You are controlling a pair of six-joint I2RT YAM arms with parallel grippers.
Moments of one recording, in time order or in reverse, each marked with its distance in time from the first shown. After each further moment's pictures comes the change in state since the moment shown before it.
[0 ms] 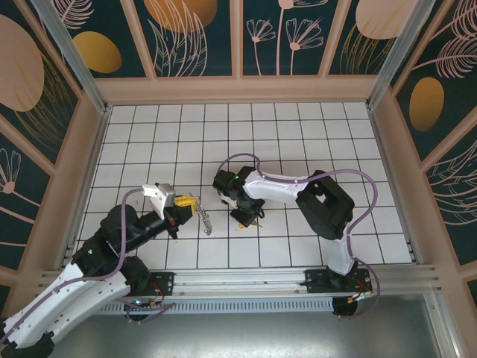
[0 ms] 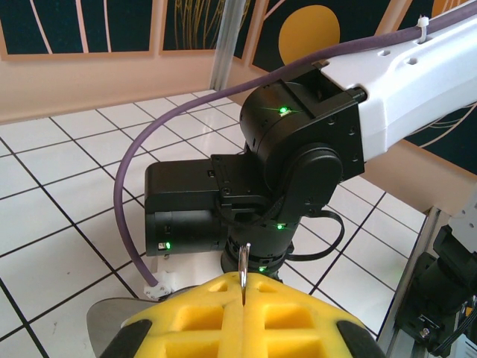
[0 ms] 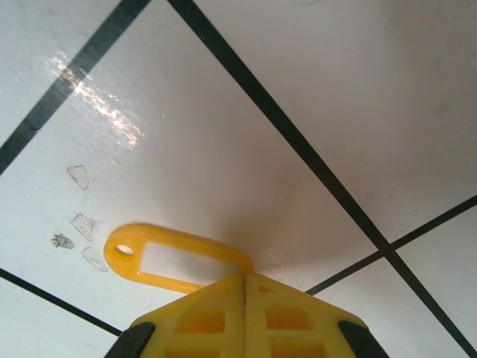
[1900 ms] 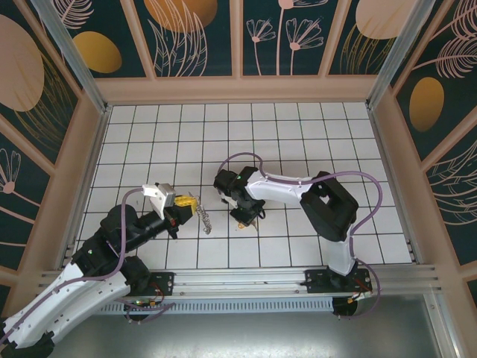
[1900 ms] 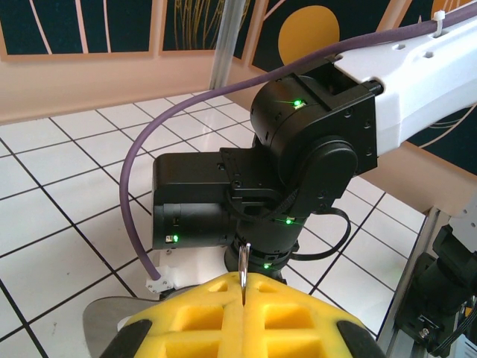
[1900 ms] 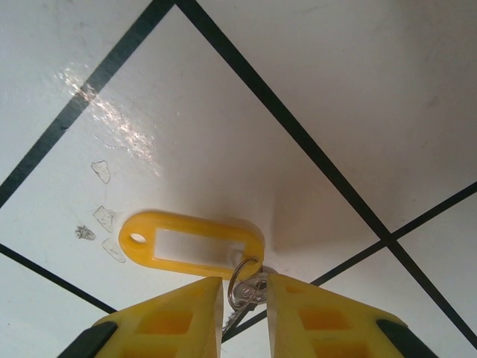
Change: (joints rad) left arm 0.000 0.001 0.001 0.000 0.000 0.000; right arm 0.005 -0.034 -0.020 0.020 -0.017 0.023
